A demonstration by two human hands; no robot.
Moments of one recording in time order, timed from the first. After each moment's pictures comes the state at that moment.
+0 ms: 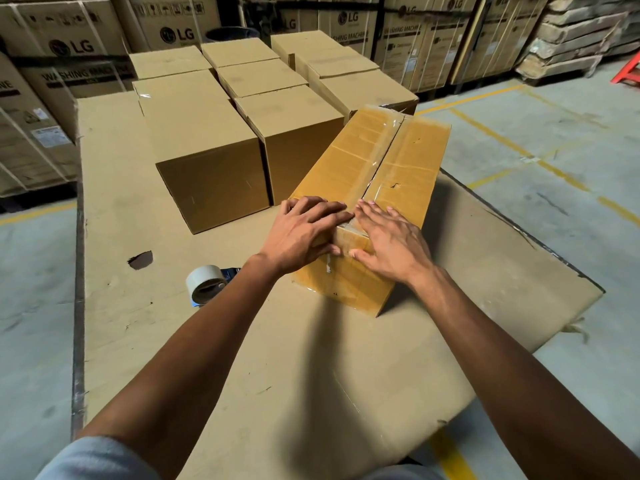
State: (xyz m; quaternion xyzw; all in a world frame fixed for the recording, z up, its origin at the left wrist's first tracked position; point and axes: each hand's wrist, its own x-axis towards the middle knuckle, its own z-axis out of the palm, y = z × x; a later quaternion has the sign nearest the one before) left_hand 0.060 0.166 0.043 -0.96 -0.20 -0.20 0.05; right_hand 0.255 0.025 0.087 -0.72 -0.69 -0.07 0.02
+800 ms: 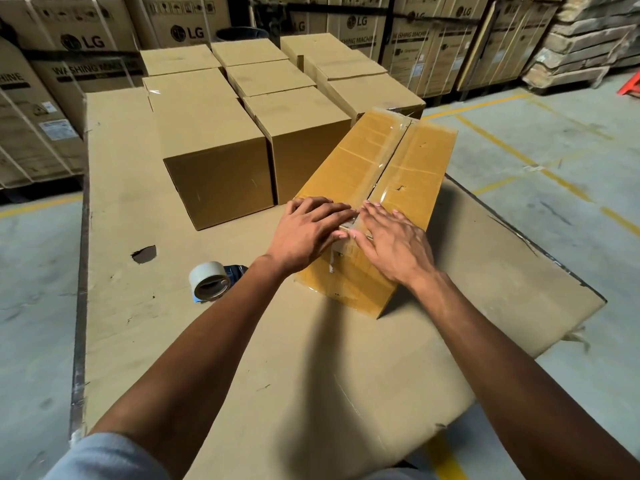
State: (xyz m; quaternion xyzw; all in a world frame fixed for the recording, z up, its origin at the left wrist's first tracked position) left_hand 0.063 0.159 0.038 -0.94 -0.23 -0.24 0.03; right_hand 0.250 0.030 0.081 -0.74 -0.66 -0.08 0.05
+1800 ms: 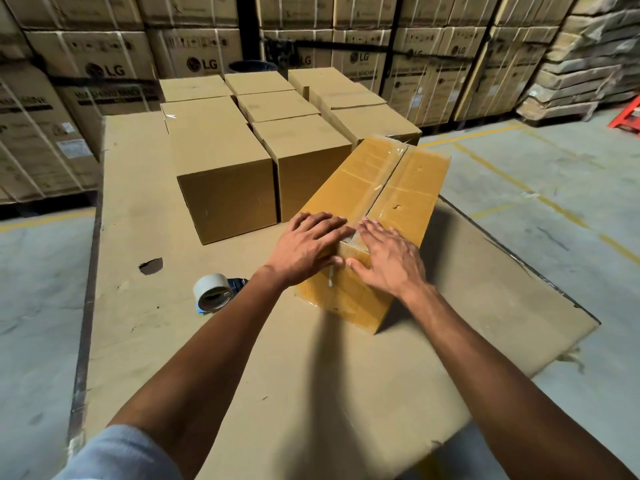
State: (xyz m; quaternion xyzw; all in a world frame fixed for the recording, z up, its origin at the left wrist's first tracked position) left_hand 0.053 0.159 0.041 -0.96 -0.22 -0.18 0.05; right_hand 0.246 0.026 0.085 -0.74 -0.67 -0.09 0.02
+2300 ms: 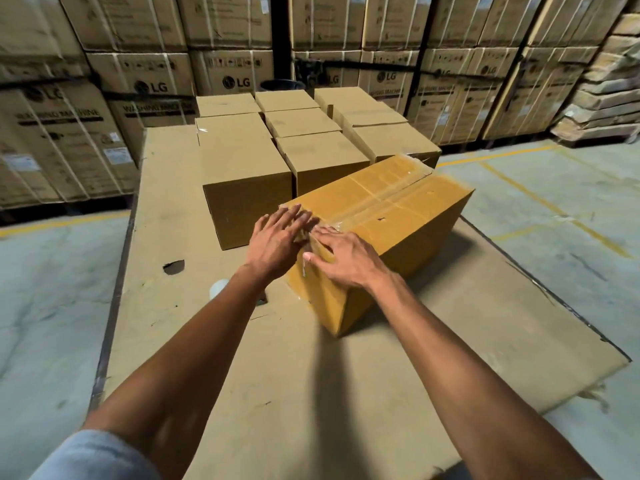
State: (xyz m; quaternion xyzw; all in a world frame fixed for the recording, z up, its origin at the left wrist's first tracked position) left_hand 0.006 0.172 0.067 -0.88 -0.43 -0.18 0.00; right_hand 0.188 0.074 0.111 -0.64 -0.75 0.07 0.12
